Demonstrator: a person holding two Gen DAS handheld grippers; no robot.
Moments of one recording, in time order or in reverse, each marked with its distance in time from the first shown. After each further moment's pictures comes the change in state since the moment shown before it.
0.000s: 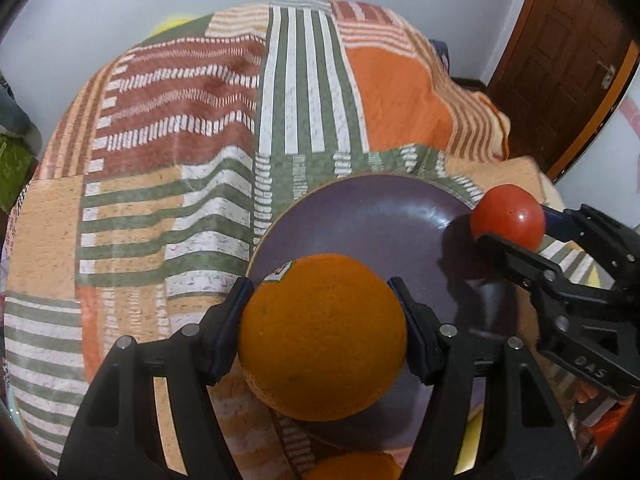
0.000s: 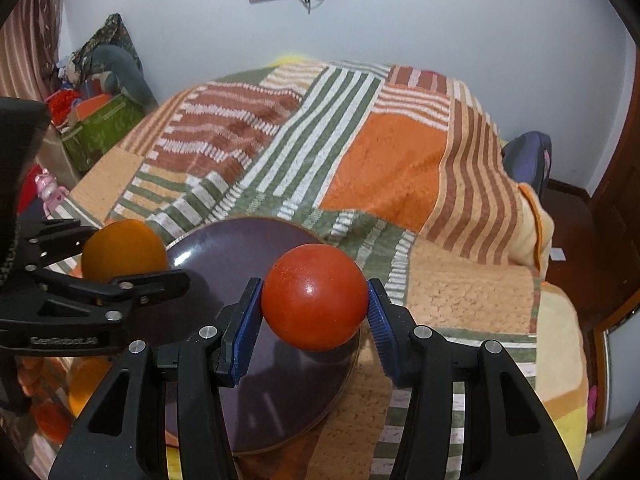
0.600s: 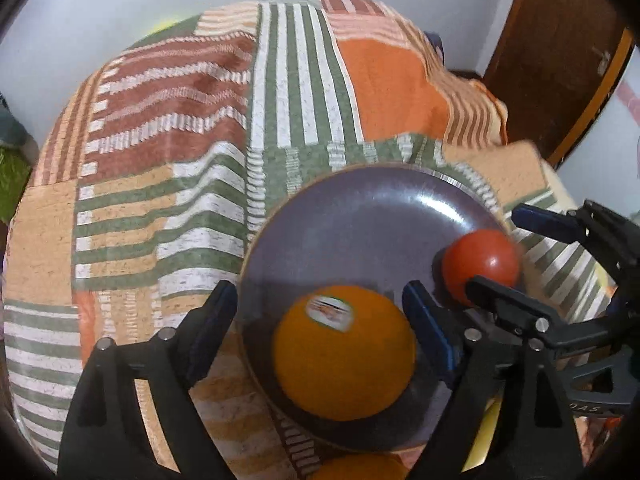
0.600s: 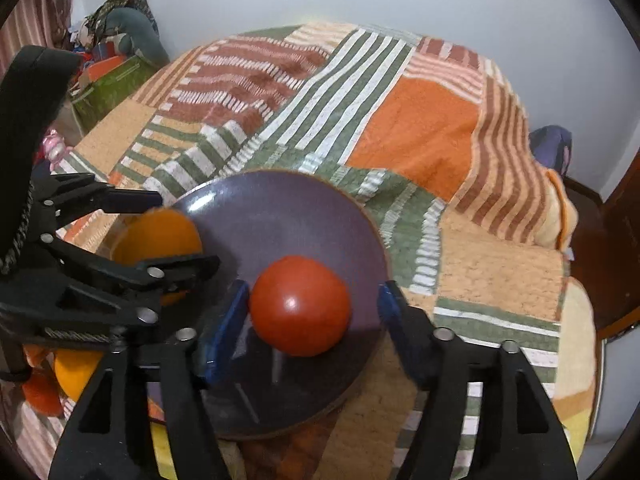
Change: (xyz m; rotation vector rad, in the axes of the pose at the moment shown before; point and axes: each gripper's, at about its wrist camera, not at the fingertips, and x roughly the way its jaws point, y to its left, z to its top) left arm -0.006 -0.003 -0.004 0.030 -0.014 -0.002; right arm 0.007 0.015 -0.008 -0.073 0.068 0.008
